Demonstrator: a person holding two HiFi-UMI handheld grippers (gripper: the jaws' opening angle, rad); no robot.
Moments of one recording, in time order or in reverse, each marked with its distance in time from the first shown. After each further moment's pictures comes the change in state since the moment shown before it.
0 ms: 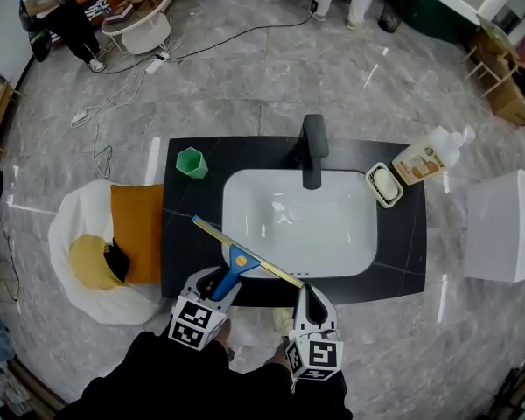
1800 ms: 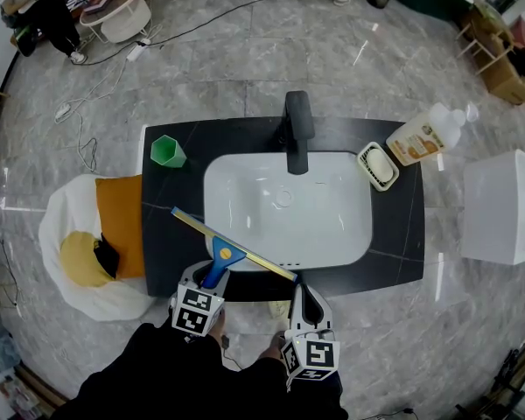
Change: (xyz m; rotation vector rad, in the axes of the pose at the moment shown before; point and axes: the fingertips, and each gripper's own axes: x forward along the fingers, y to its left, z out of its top) left arm 0.057 0.011 -0.049 -0.030 0.175 0.057; right arm 0.000 -0.027 -0.035 0.069 0.057 -0.056
